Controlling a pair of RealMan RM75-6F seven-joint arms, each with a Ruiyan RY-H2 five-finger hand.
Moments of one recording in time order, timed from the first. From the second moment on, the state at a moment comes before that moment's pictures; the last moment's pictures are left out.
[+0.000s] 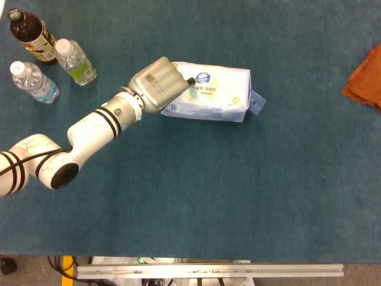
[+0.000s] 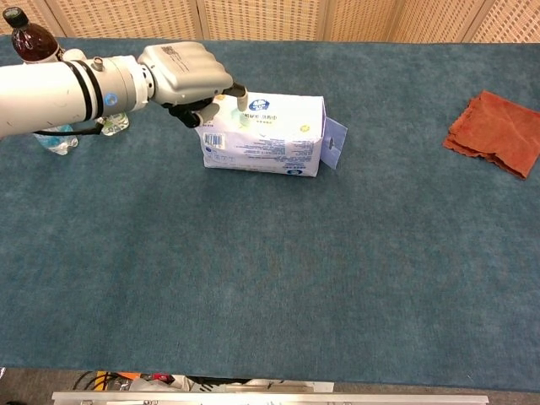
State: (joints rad) left arm -1.13 -1.33 -0.05 -1.52 1.12 0.64 0.47; right arm 0.10 -1.01 0.13 -1.71 -1.43 1.51 -0.15
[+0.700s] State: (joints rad) left arm -1.12 -1.31 -0.04 -1.53 1.14 0.64 0.41; right arm 0.10 -1.01 0.13 -1.72 -1.44 1.51 -0.16
